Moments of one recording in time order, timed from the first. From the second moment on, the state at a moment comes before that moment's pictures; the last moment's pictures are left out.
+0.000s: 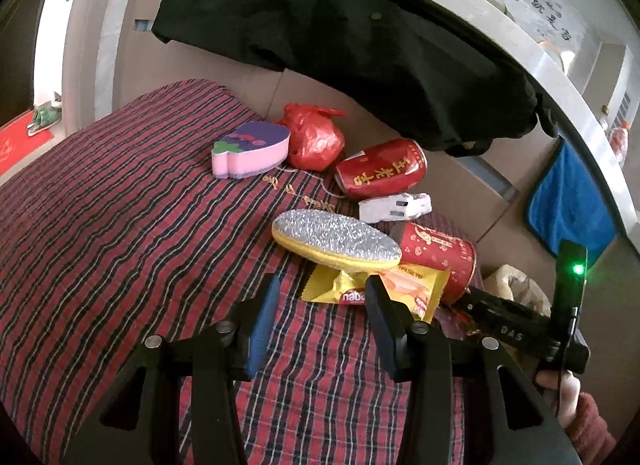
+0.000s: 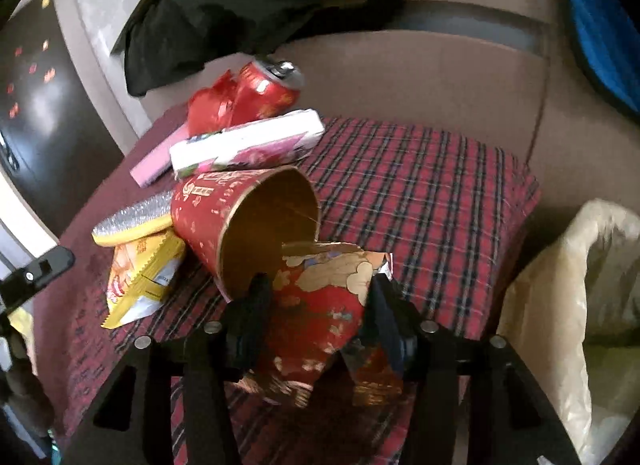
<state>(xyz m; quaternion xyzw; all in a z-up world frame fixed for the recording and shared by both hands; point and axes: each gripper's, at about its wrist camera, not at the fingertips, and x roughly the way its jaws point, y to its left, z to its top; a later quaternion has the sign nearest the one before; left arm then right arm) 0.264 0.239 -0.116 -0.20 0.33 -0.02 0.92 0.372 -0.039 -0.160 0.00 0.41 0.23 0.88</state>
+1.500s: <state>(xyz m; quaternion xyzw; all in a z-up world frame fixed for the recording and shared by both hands) 0.347 0.071 -0.114 0.03 0.31 0.07 0.95 0.328 -0.156 -0.110 0.07 0.34 0.23 0.91</state>
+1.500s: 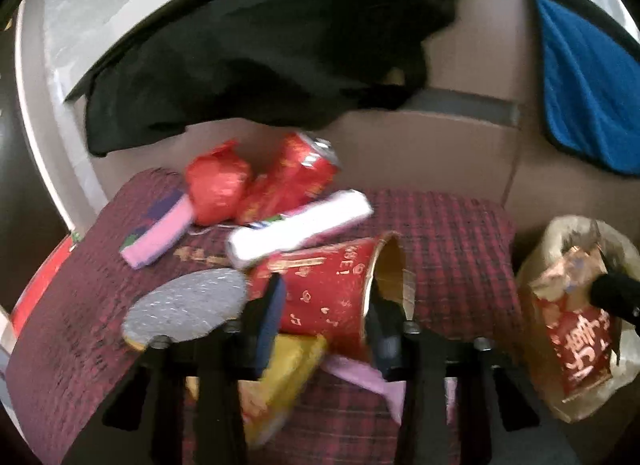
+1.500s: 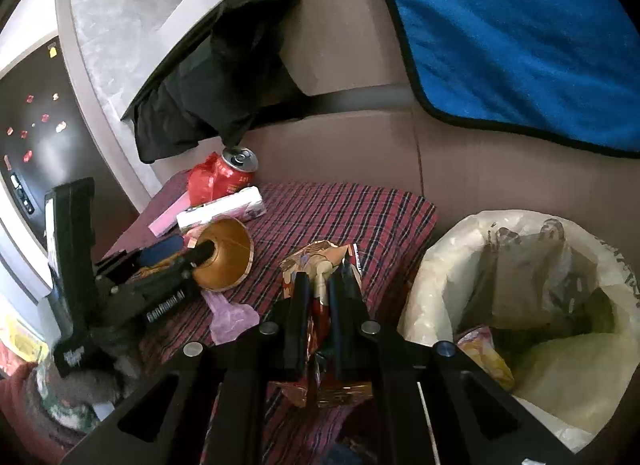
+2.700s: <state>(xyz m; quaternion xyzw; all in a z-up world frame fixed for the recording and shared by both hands) 0.245 0.027 0.044 -0.03 0.13 -0.07 0.99 0.250 -0.191 0.055 -0.01 0.14 0.17 0.97</state>
